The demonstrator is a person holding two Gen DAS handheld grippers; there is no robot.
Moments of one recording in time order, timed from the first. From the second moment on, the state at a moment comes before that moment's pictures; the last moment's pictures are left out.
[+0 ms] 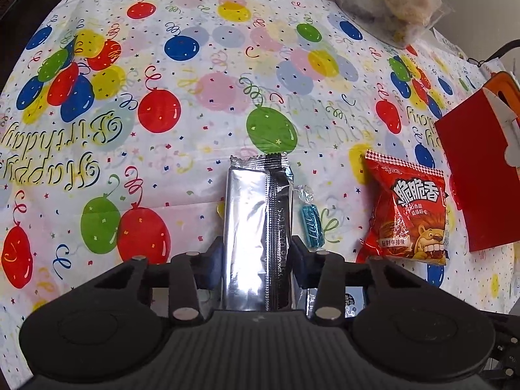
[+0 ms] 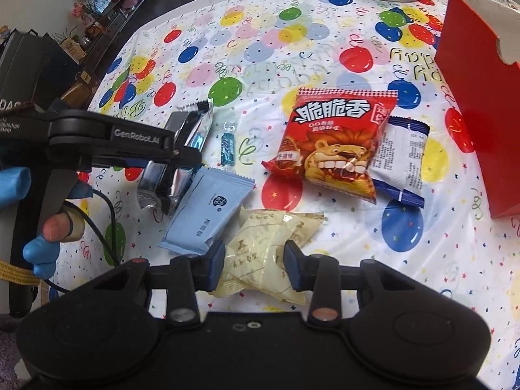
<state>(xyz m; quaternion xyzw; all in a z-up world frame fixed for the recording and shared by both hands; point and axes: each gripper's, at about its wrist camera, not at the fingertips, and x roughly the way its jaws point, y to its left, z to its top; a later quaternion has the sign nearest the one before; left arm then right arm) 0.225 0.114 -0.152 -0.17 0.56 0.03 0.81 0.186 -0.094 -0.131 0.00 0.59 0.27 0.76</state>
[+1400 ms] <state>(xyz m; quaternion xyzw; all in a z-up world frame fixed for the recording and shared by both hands) 0.202 -0.014 -0.015 -0.16 0.49 -0.05 0.86 0.221 -0.249 -0.021 0.07 0.44 0.25 0.86</state>
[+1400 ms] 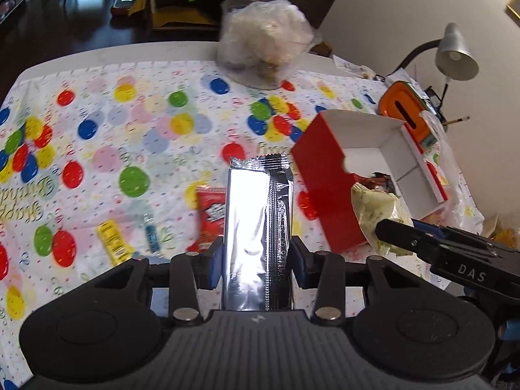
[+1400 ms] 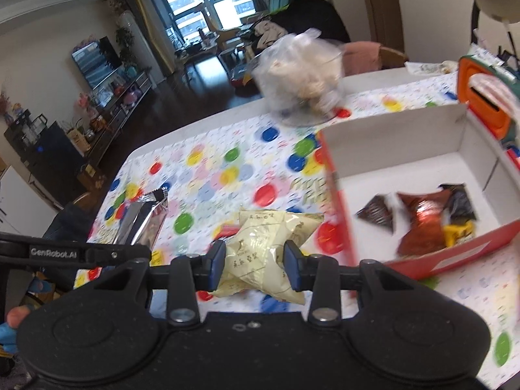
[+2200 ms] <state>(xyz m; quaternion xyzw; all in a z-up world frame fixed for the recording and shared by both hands) 0.308 -0.181 -0.016 -0.09 0.51 -0.08 0.85 0.327 -0.372 -0.046 0.05 0.45 0.22 0.87</state>
